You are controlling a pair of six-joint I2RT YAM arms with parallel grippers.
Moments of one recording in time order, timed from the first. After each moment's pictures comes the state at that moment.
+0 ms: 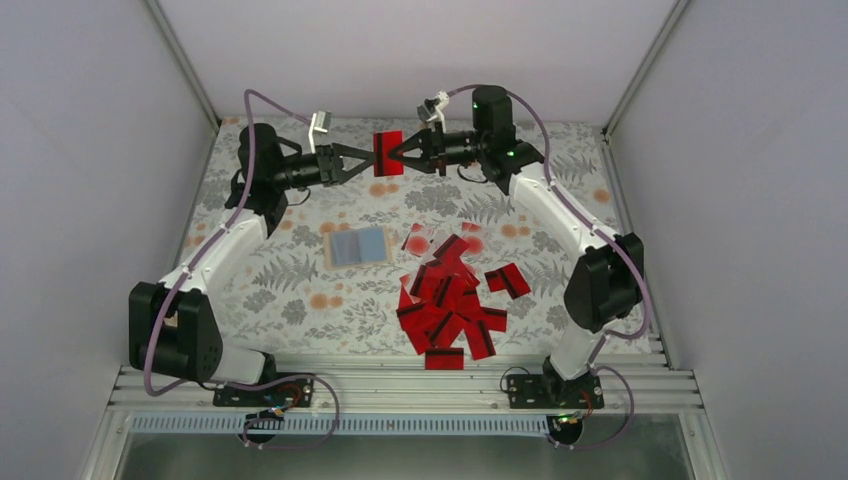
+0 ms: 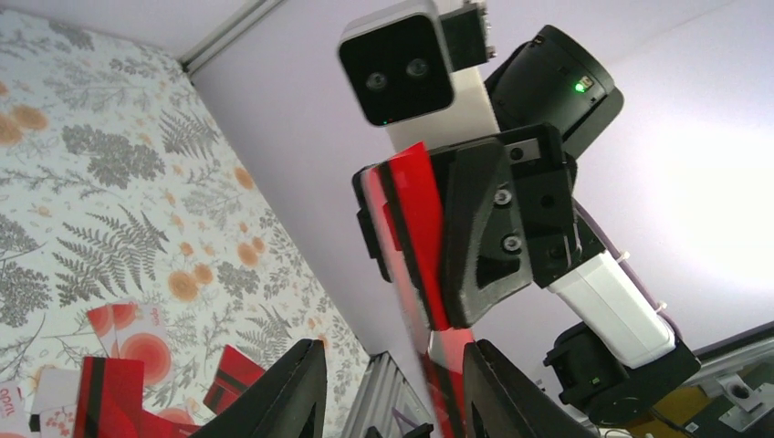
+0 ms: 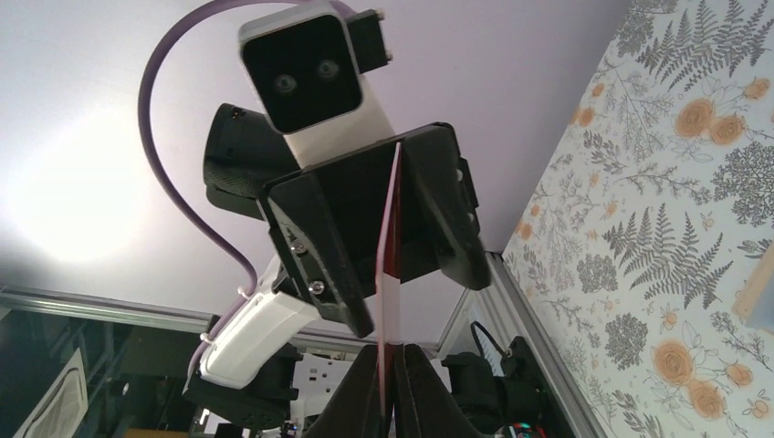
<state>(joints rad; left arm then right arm) -0.19 1.40 1.05 0.32 1.12 -0.96 0.47 1.76 1.61 -0.15 -1.18 1.00</state>
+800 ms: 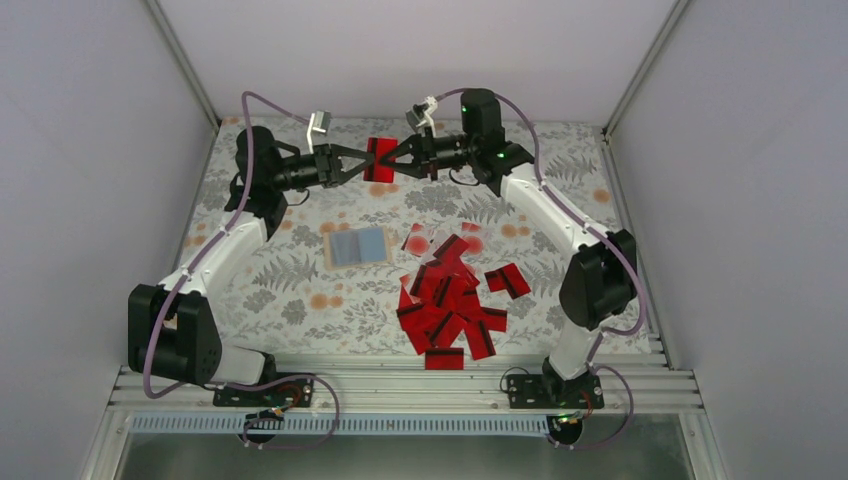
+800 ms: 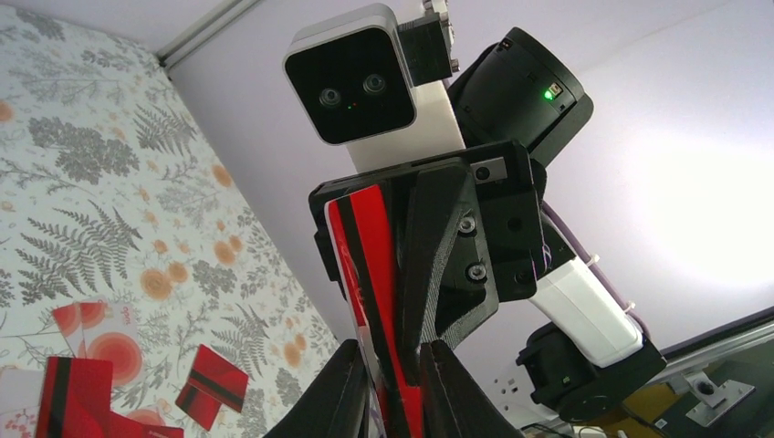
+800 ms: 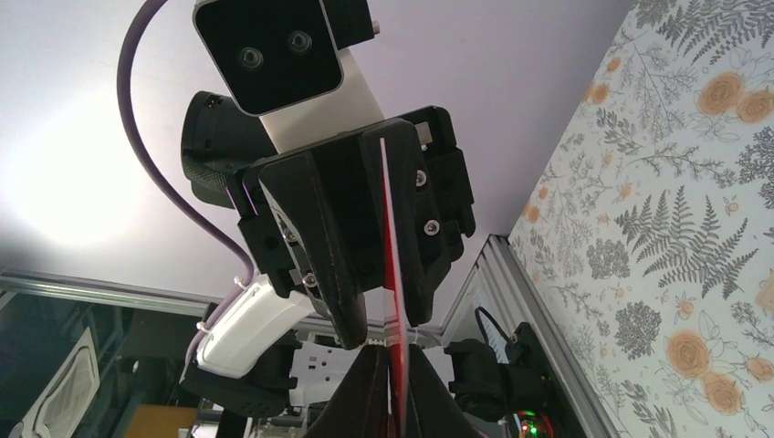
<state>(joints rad) -0.19 1.39 1.03 0.41 1.14 -1.07 0.50 1.79 1.63 -0.15 -1.19 1.00</state>
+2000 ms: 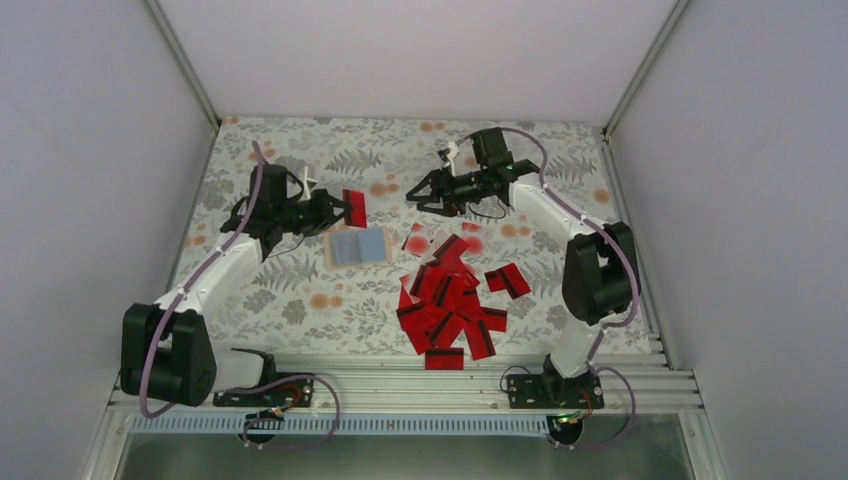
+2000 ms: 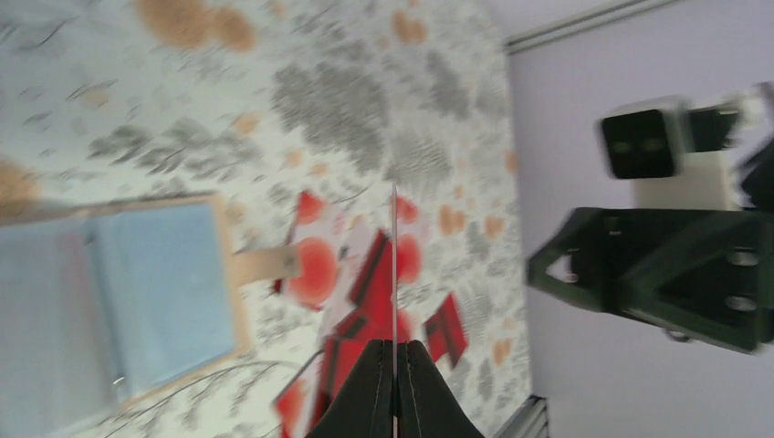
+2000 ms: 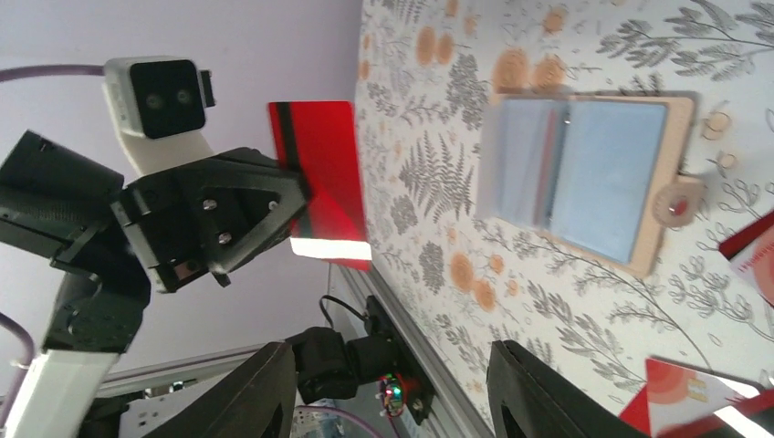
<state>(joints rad) -0.16 1.27 0.86 -0.18 0.71 -0.77 0.40 1.80 1.44 -0.52 -1.02 0.63</state>
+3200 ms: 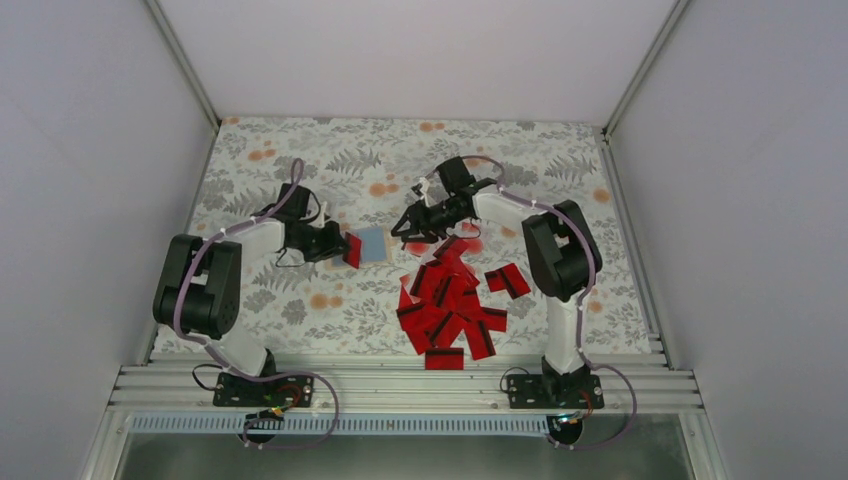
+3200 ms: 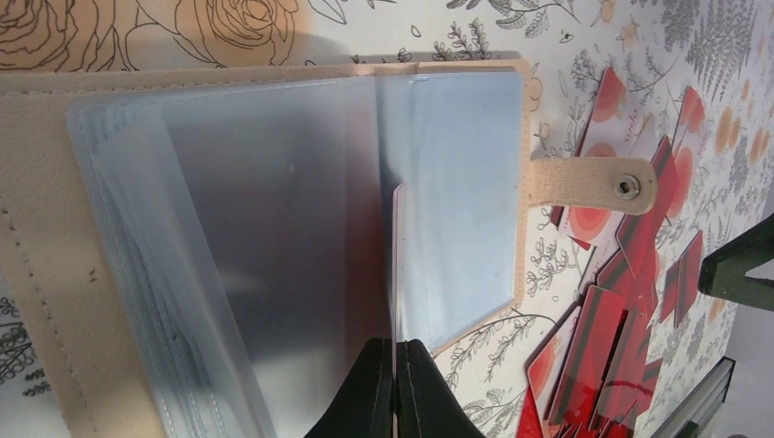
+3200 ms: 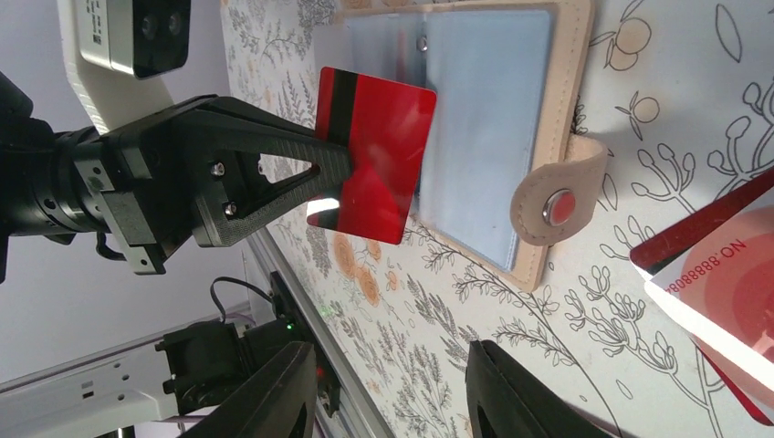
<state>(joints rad) -0.16 1.64 0.84 -0.35 0.58 -0.46 0.50 2.04 1.41 -0.48 -0.94 0.53</state>
